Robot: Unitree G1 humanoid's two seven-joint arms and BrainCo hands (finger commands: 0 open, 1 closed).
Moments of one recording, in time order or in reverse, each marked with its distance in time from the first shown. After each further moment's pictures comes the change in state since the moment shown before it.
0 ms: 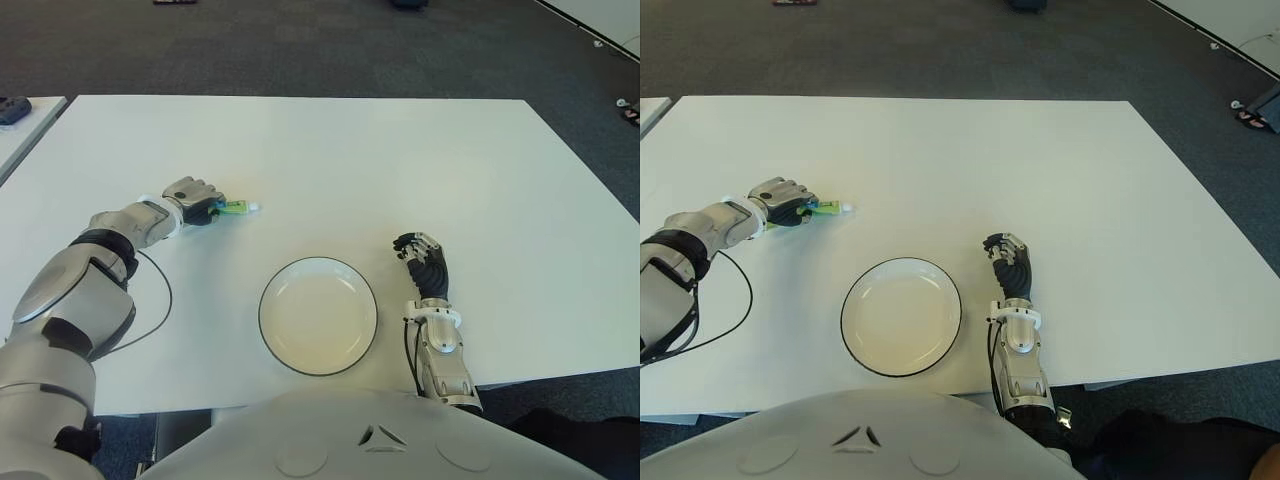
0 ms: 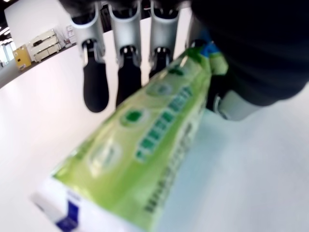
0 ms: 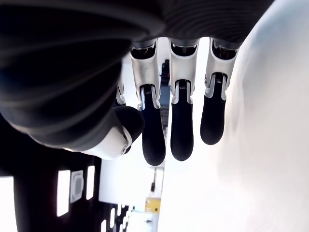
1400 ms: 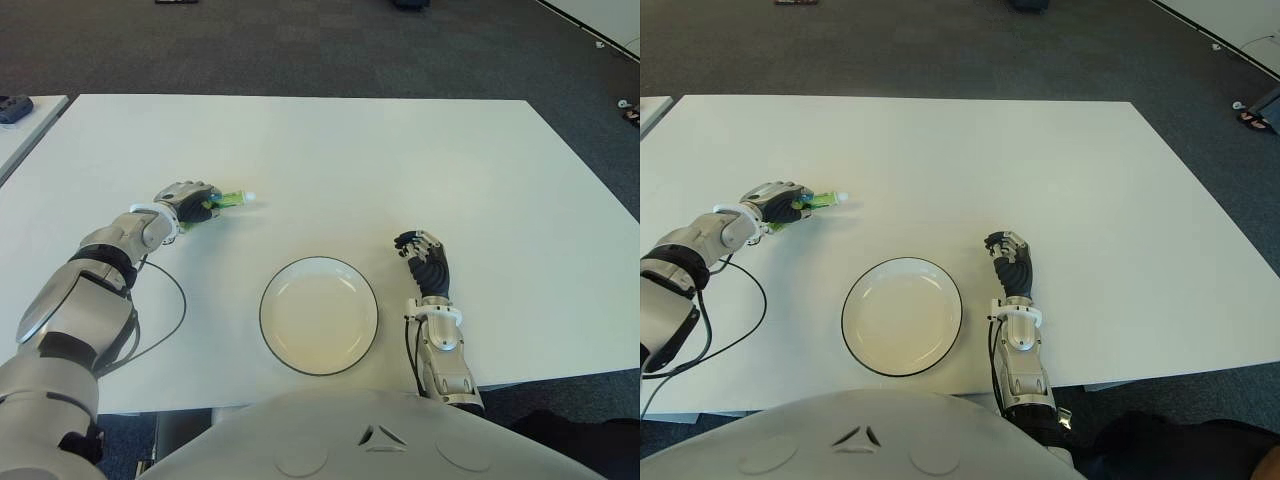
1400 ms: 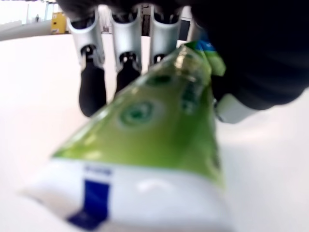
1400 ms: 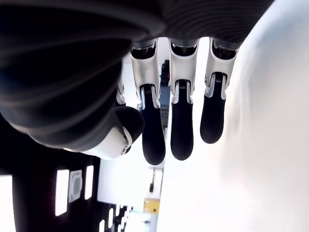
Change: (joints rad) left arm 0.088 -0.020 0.292 0.000 -0.307 -0.084 -0.162; right arm -0.003 -0.007 0.002 -0.021 -0.004 0.029 -0.012
